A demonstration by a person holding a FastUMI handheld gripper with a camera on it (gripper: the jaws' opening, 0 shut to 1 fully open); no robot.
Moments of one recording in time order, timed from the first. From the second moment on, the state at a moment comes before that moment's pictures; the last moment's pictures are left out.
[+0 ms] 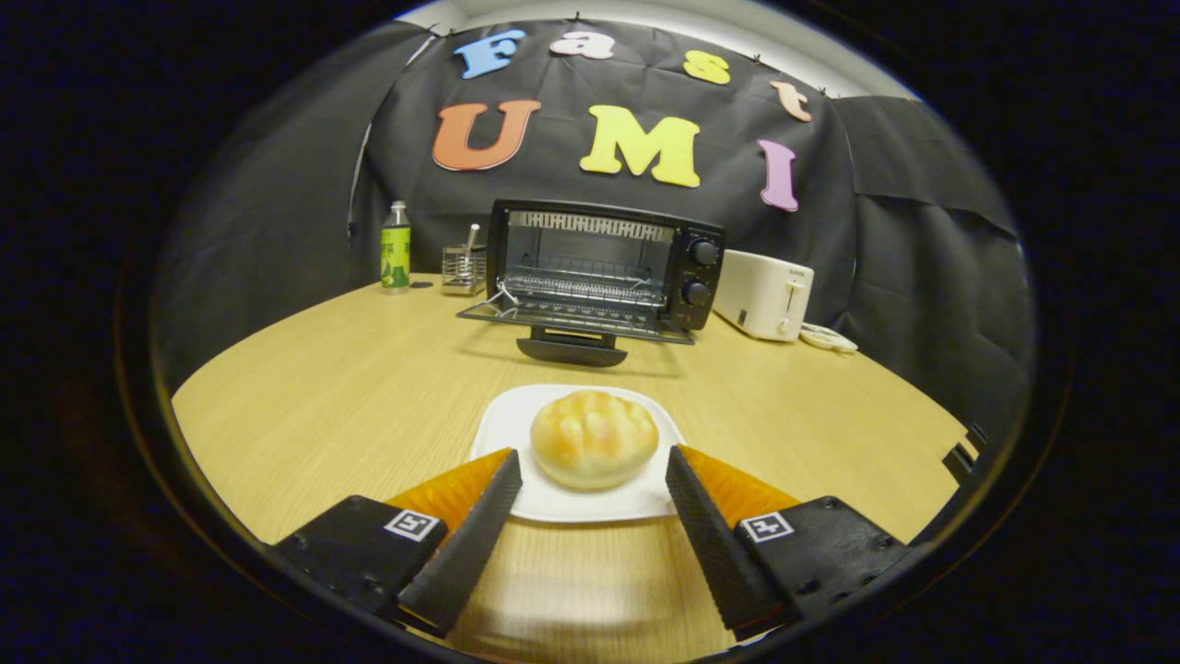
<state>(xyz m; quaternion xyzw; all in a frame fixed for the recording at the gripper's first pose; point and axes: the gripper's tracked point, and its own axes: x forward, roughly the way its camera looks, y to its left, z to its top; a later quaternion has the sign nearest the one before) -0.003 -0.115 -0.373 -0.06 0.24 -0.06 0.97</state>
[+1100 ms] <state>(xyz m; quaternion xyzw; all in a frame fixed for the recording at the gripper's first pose) 0.034 -0.124 -0.372 0.01 0.34 -0.07 0.94</state>
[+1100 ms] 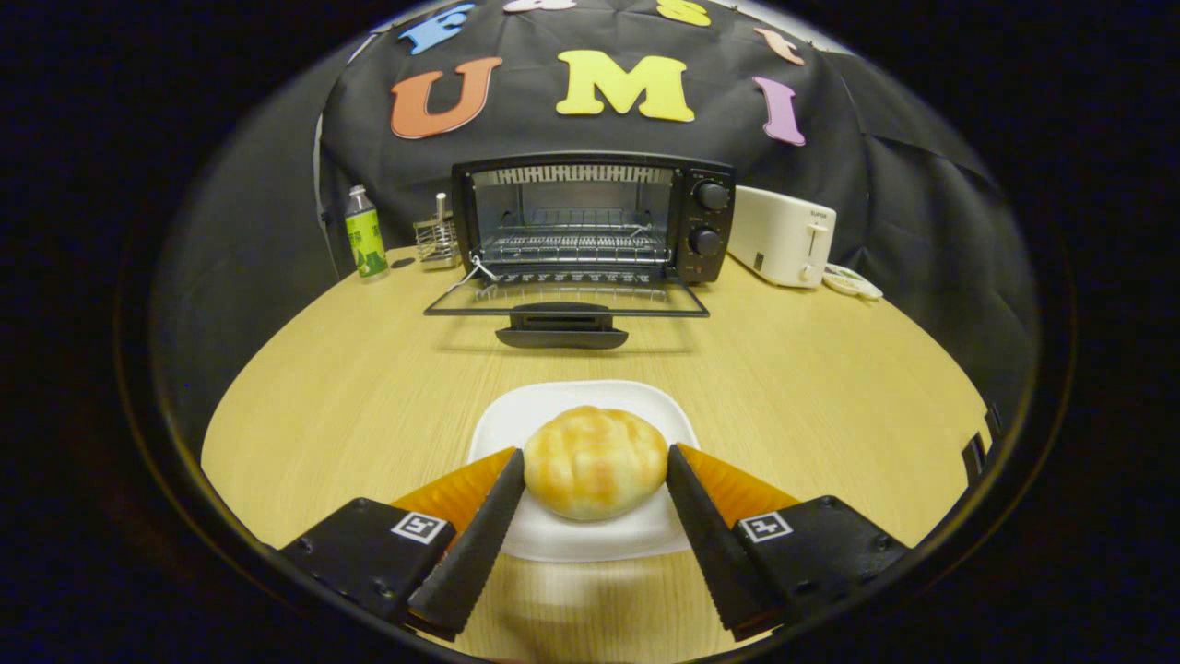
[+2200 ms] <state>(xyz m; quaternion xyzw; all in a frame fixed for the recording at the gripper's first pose) 0.114 -0.098 -0.255 0.19 0.18 -0.05 0.96</state>
